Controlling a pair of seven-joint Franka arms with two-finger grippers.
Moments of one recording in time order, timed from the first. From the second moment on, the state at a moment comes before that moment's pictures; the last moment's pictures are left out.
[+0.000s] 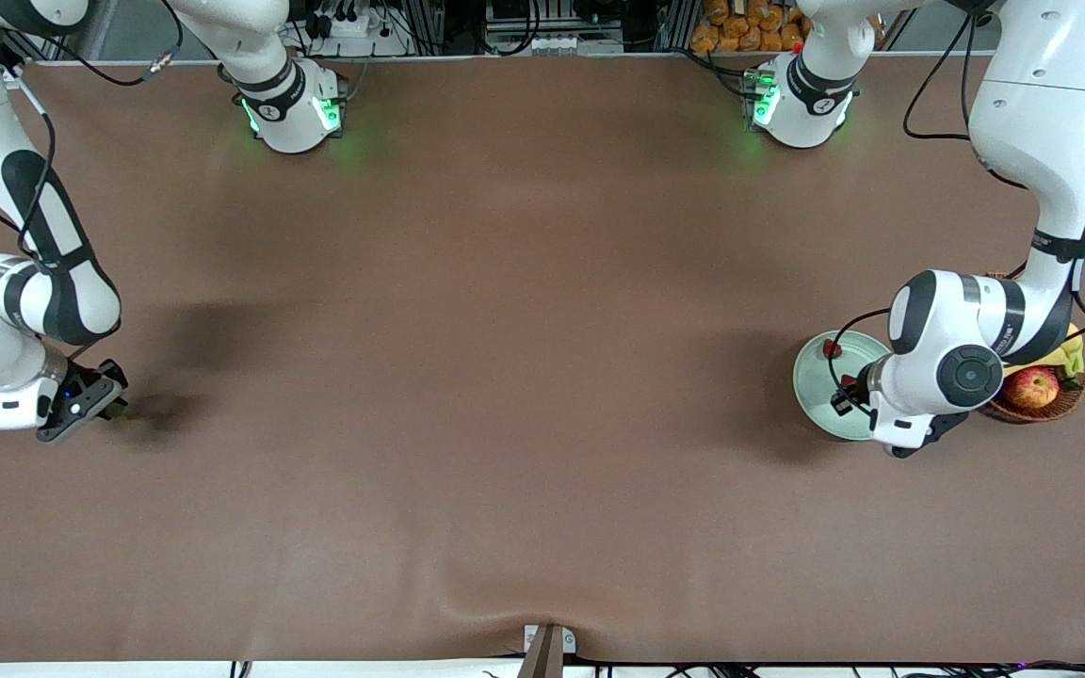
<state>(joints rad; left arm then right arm) 0.16 0.59 -0.23 -1.80 0.25 2.15 -0.76 -0.39 0.61 0.07 -1.83 -0.14 2.51 -1.14</state>
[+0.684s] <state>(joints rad) 0.16 0.45 -0.35 -1.77 0.25 2.08 -0.76 -0.01 0.62 0.08 -1.72 -0.08 2.40 -0.71</state>
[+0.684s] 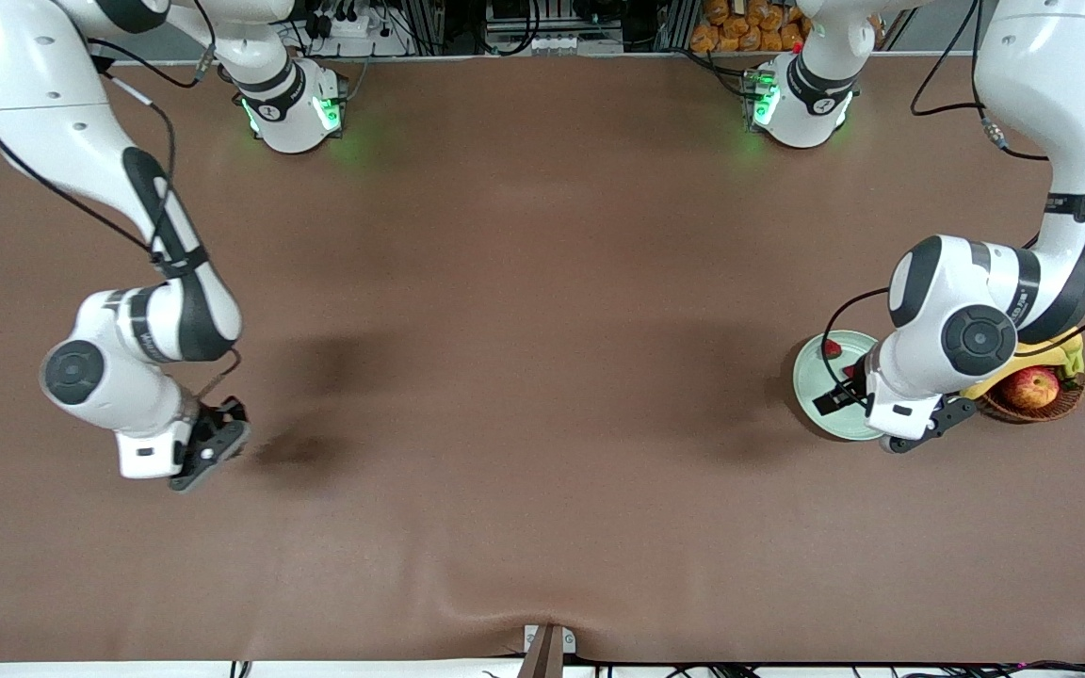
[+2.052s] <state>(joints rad) -0.04 0.62 -0.41 -1.53 0.20 2.18 -0.94 0.60 0.83 0.08 -1.44 0.06 2.53 0.33</state>
